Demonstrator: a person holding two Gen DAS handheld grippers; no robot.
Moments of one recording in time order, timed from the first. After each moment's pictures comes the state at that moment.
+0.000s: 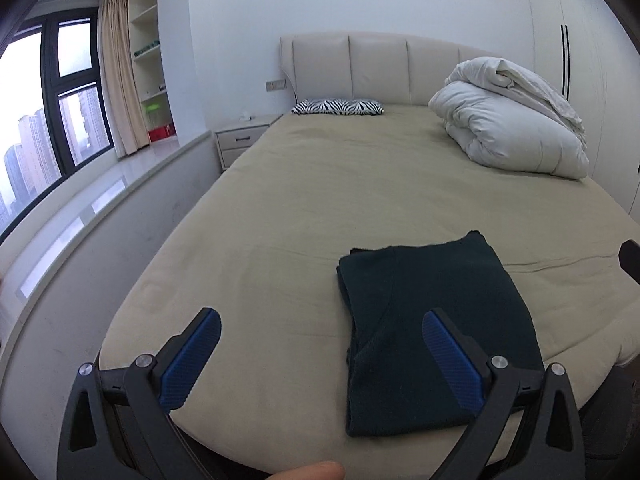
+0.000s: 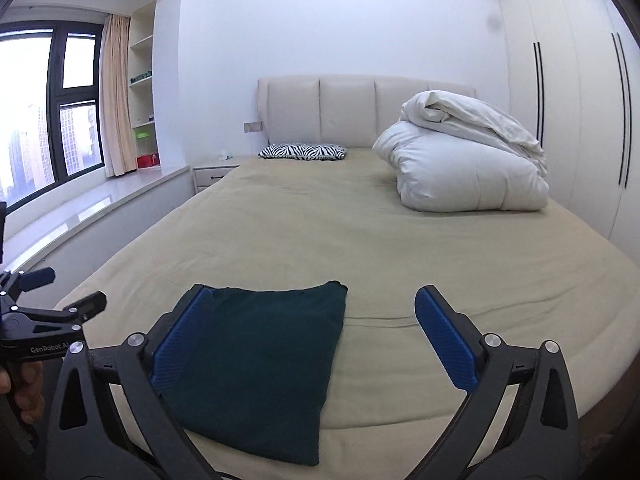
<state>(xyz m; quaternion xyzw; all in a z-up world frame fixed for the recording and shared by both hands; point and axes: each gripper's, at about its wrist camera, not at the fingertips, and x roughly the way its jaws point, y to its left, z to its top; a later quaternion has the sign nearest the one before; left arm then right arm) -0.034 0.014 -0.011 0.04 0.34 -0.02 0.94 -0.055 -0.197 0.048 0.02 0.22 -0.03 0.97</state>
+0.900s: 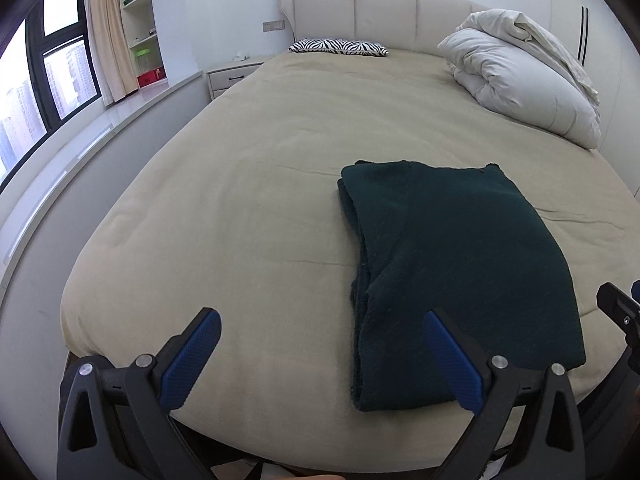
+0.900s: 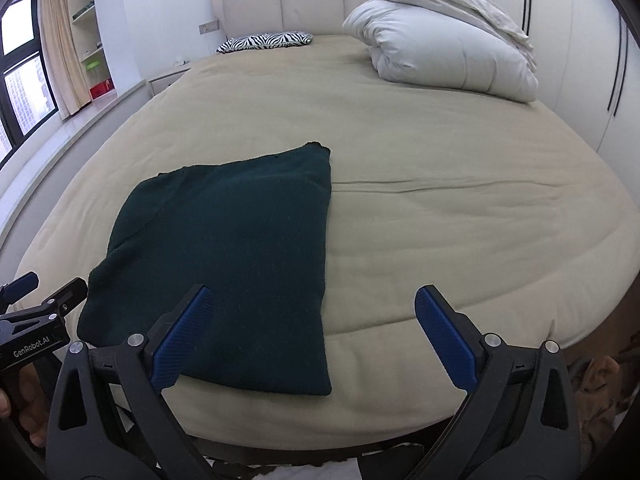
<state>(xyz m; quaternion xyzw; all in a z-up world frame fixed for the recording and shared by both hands) -0.029 0.021 -0.075 0.03 0.43 -0.02 0.90 -0.005 -0.192 -0.074 0.06 0.41 -0.09 0.90</state>
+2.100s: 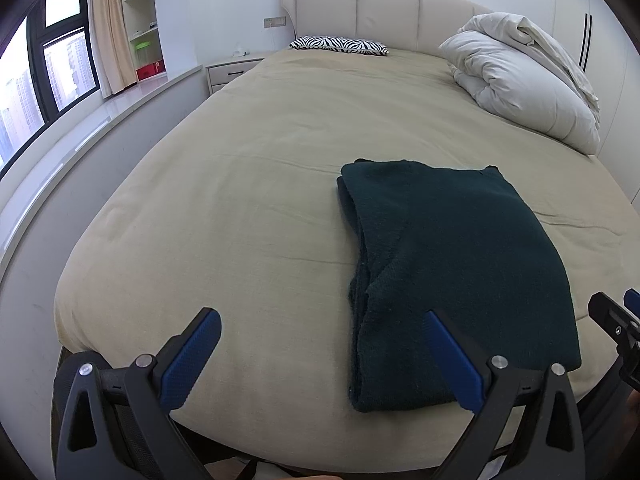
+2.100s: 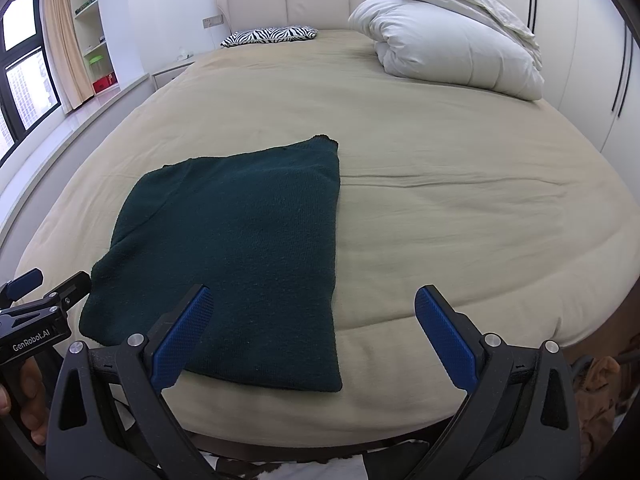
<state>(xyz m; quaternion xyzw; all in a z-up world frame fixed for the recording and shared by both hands) -0.023 0.030 -0.075 0.01 0.43 -0.03 0.90 -0.003 -0.181 -0.070 0.06 0.42 -0.08 0.90</state>
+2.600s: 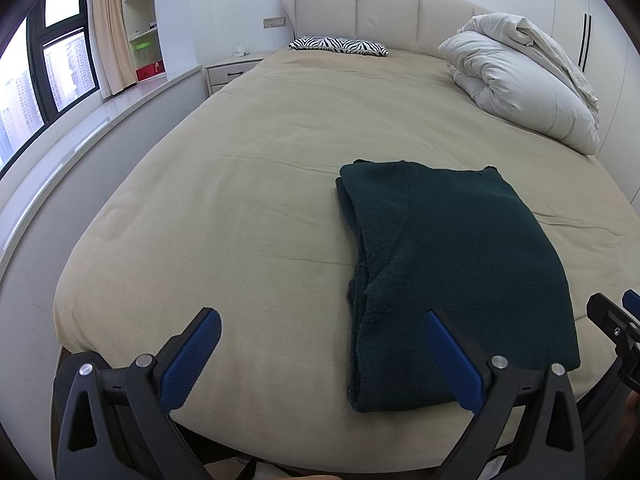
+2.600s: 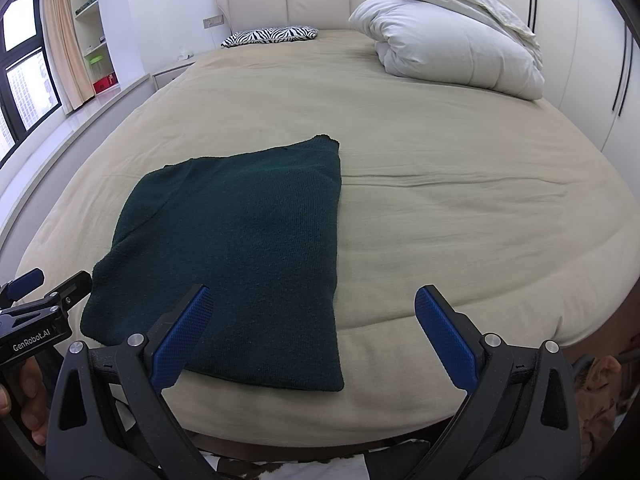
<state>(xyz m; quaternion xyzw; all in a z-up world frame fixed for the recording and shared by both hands) -0.024 0.029 -0.076 0.01 0.43 -0.03 0.90 -0.003 -0.180 -0.070 0.06 0.42 -0.08 0.90</state>
